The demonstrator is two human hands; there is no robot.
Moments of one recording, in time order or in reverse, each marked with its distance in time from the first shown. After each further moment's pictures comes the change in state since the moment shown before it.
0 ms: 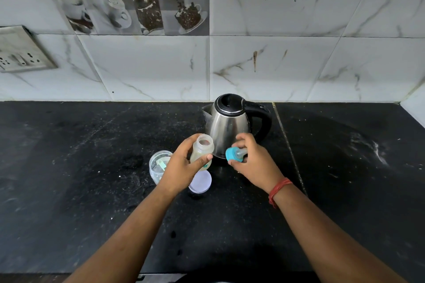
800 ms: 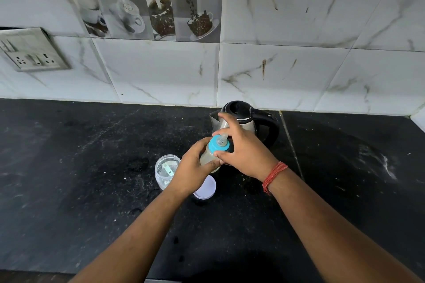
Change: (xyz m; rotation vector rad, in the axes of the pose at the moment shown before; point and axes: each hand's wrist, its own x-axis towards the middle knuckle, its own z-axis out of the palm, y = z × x) left_hand 0.006 0.014 0.005 0.060 -0.001 -0.029; right_hand 0.028 -0.081 -0.019 -0.105 -0.157 -0.175
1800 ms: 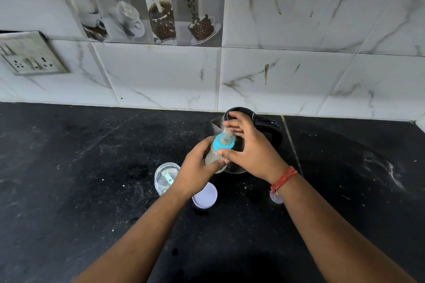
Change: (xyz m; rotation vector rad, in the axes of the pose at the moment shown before) left_hand 0.022 0.008 -0.001 -0.049 -0.002 0.031; right_hand 0.016 0.019 -0.006 0.190 0.098 -0.044
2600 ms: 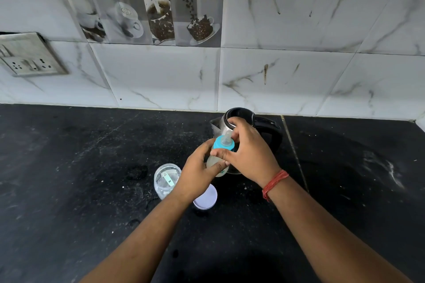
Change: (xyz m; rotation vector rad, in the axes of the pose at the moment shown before) left_hand -0.003 0.003 0.005 -0.041 -0.013 -0.023; right_hand 0.001 -0.002 0.012 -0.198 0.144 0.045
